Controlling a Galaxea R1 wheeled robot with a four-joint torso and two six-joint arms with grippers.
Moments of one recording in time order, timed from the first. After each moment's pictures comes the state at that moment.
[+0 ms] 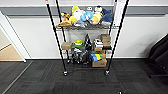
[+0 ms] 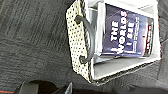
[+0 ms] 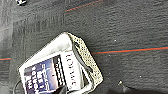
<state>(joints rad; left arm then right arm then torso) 1.08 2.77 -2.34 -0.49 0.11 0.04 -0.75 2.64 -2.25 0.19 -0.38 0.06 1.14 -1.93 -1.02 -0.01</state>
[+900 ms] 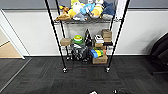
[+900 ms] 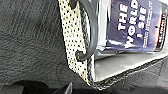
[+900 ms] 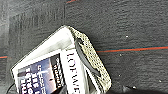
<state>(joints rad) 1.07 2.82 -2.36 -0.49 0.14 0.04 -0.74 2.73 -2.33 0.19 -0.39 0.06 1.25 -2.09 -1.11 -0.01</state>
